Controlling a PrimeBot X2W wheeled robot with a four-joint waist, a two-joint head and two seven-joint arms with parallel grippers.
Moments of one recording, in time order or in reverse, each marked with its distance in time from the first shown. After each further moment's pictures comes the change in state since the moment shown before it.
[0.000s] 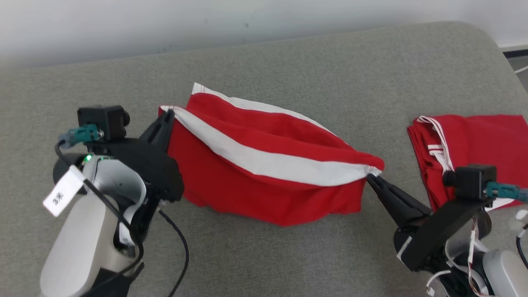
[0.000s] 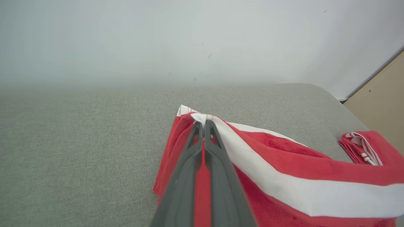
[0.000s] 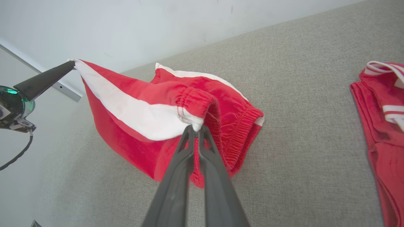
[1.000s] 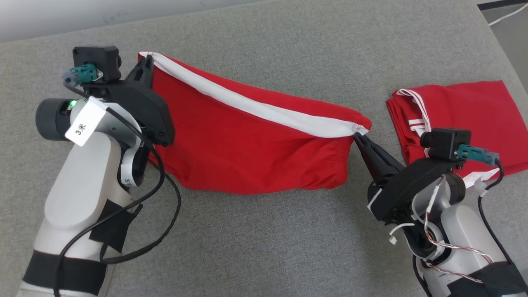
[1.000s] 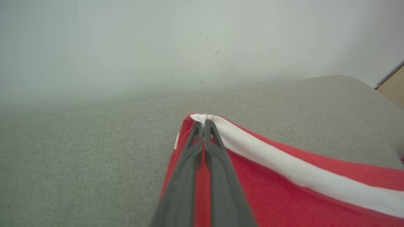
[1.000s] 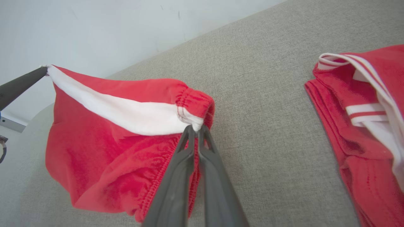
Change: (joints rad) left arm -0.341 -0.031 -0.027 0.425 0.117 -0.001 -0.155; right arm -0.276 0.127 0.044 0.346 -0.078 -0.028 -0.160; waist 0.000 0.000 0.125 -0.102
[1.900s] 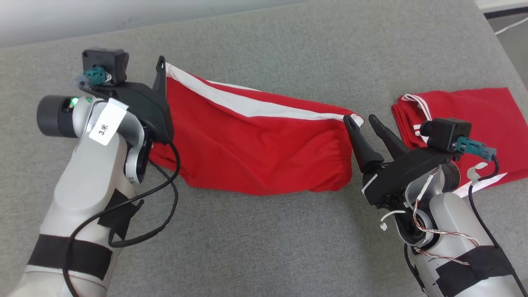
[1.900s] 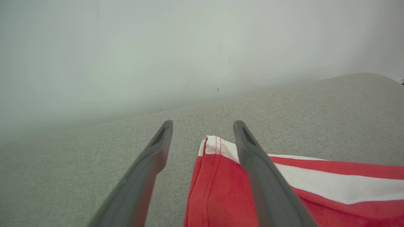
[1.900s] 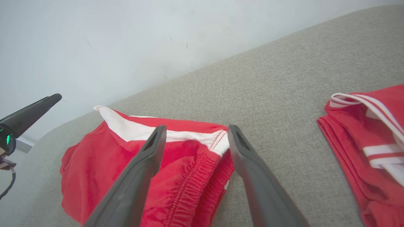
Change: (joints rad) left arm -0.091 -0.018 -0.038 0.240 0.053 -0.017 -0.164; right arm -0.087 0.030 0.013 0.134 -0.007 0.013 -0.154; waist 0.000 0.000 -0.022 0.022
